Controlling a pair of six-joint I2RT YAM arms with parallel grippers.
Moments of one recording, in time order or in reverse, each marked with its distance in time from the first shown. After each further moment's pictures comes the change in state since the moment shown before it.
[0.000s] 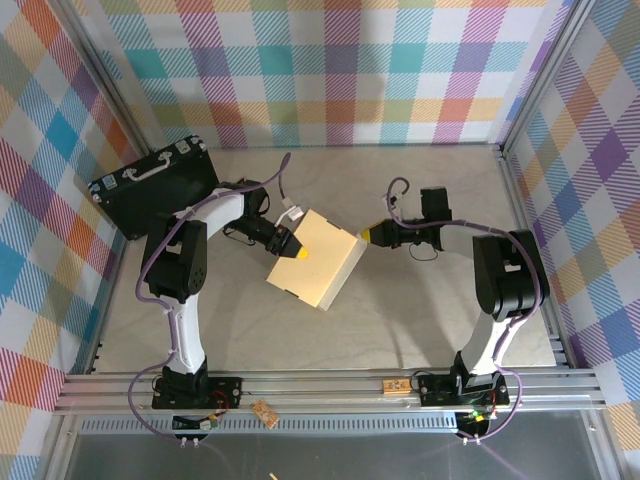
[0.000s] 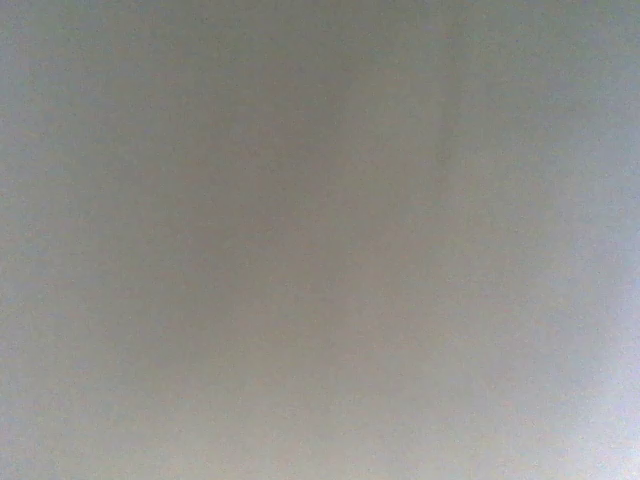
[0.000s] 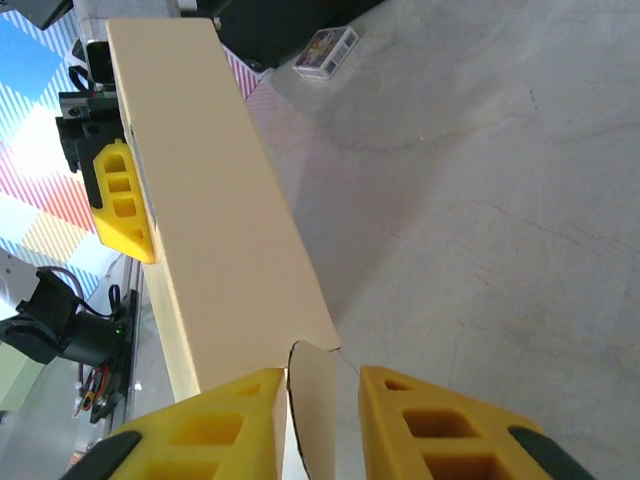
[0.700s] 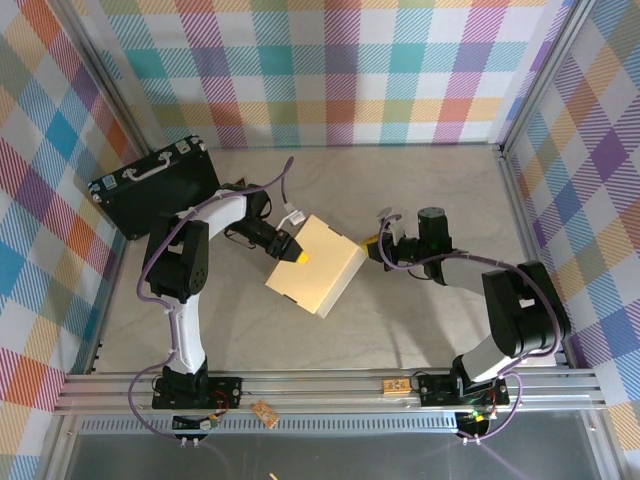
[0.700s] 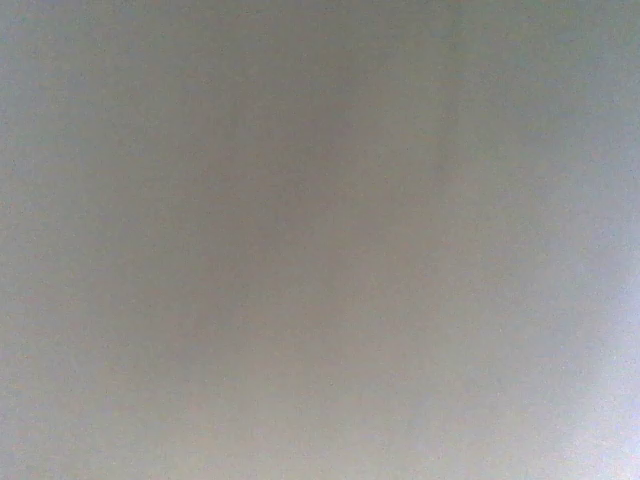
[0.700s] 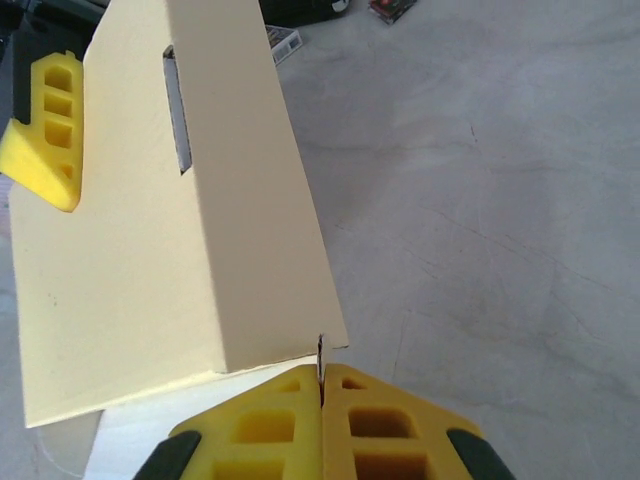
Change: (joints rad) left arm -0.006 0.005 -0.009 -0.045 -0.010 -0.005; right arm 0.111 -0.251 -0.317 0.305 0.335 -0.098
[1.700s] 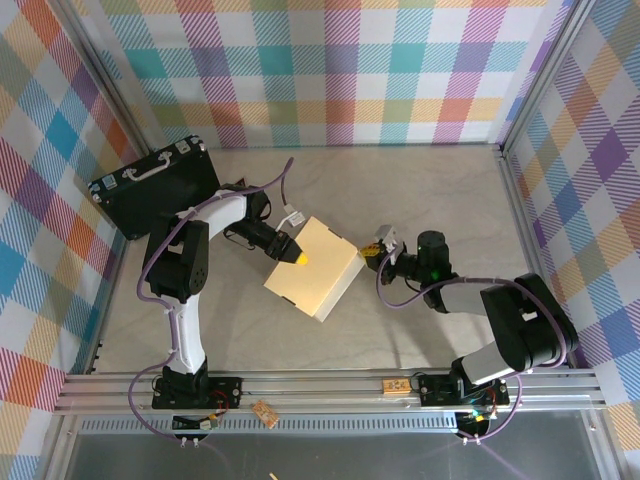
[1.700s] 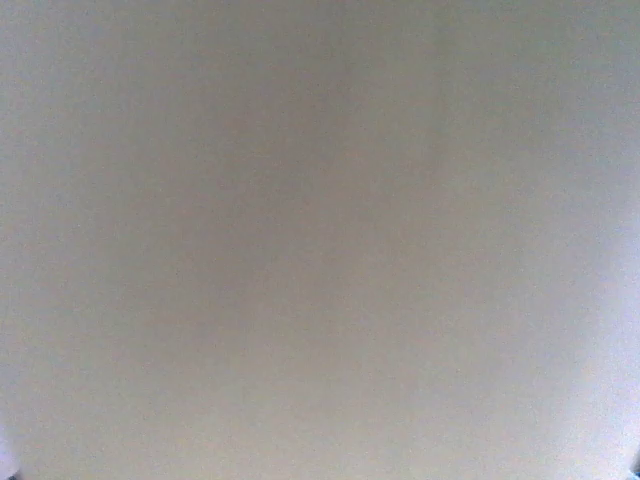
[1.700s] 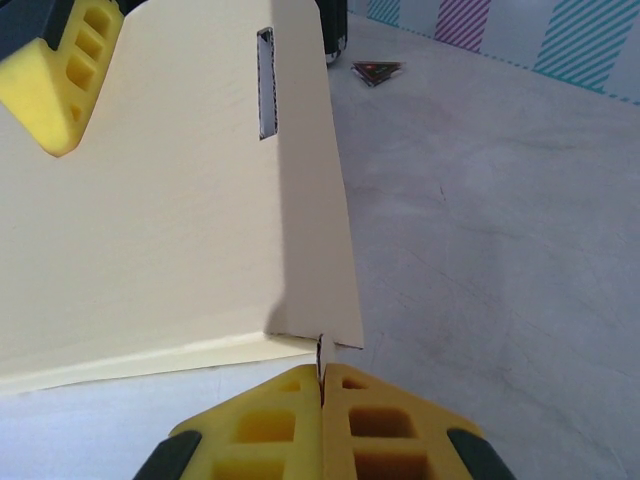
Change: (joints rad) left arm 0.000 0.000 -0.004 -0.034 0.010 0.000; right arm 0.084 -0.072 -0.232 0.378 0.171 -0.092
